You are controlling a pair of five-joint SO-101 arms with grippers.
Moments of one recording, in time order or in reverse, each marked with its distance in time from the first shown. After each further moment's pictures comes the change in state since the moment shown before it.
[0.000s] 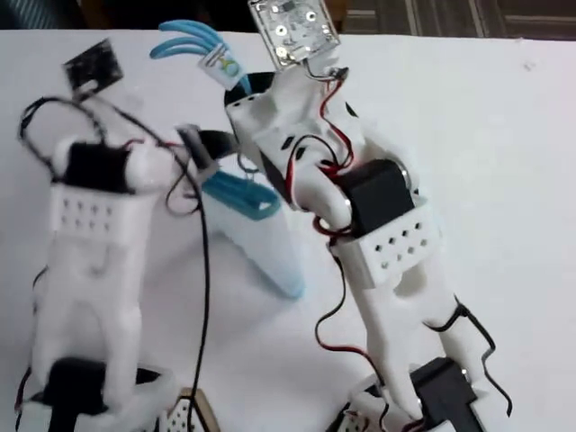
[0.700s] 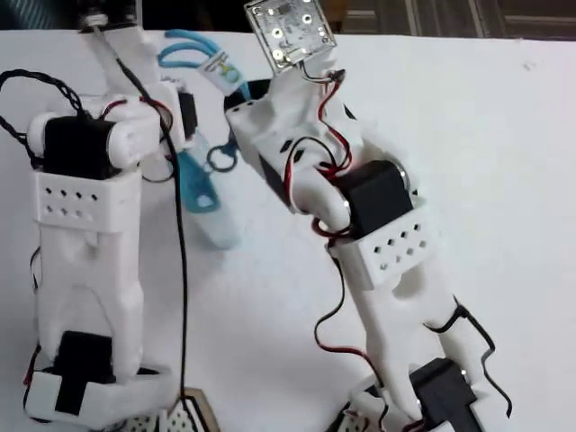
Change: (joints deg) left arm -2.0 6.1 -22.2 -3.3 -29.7; right arm 0.6 -0.1 0.0 3.7 -0.1
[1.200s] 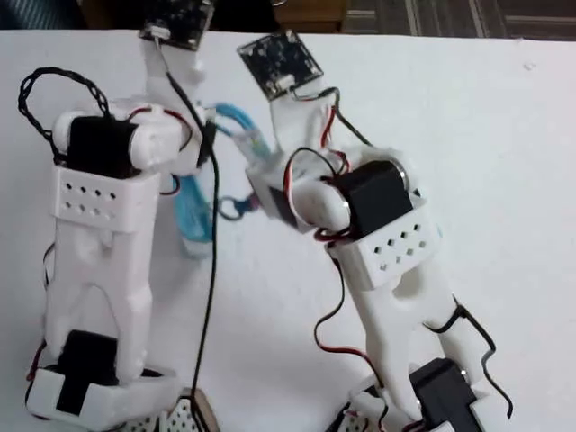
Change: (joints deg) left arm 3.7 0.0 2.8 4.6 -14.7; right arm 0.0 0.0 -0.1 25.2 -0.1
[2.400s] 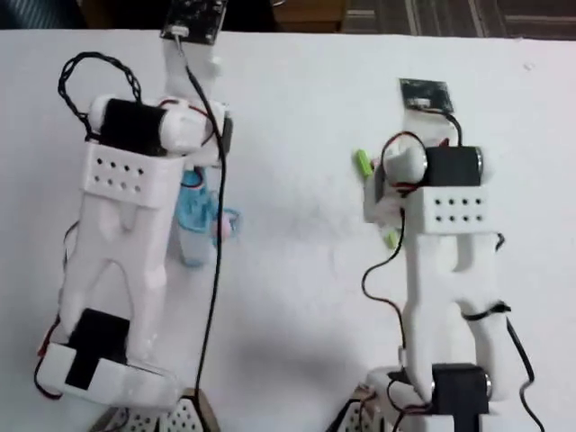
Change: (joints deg) left arm 2.4 8.1 -0.6 -0.9 11.4; right arm 29.5 -1.1 21.1 4.4 -5.8
